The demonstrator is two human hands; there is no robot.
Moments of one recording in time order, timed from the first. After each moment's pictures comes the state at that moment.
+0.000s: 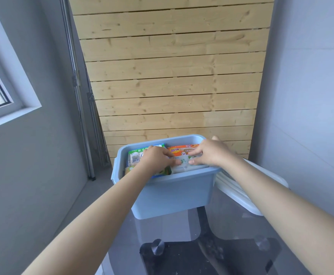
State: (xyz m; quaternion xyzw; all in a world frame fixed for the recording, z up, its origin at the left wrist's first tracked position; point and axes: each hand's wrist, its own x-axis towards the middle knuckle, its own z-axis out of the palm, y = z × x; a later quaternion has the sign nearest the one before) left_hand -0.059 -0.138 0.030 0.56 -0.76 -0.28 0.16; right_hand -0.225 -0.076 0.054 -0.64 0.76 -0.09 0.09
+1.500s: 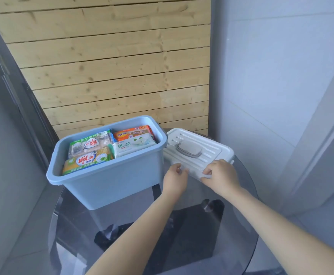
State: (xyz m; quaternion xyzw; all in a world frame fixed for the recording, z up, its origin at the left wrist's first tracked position) left_hand -0.207 -0.038 -0.098 0.53 -0.65 -0.51 0.22; right_hand -0.335 0.033 -0.091 -0.52 0.83 -0.21 0.03
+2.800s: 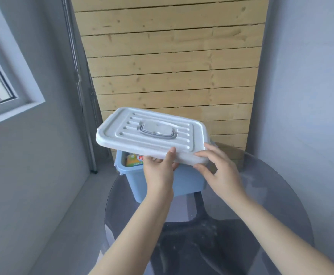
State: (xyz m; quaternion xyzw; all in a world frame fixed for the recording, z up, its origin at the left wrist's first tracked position) left_hand -0.075 -0.019 0.019 0.36 -0.37 -0.58 0.63; right_hand -0.213 0.021 -0.008 -0.63 0.62 -0.47 0.03
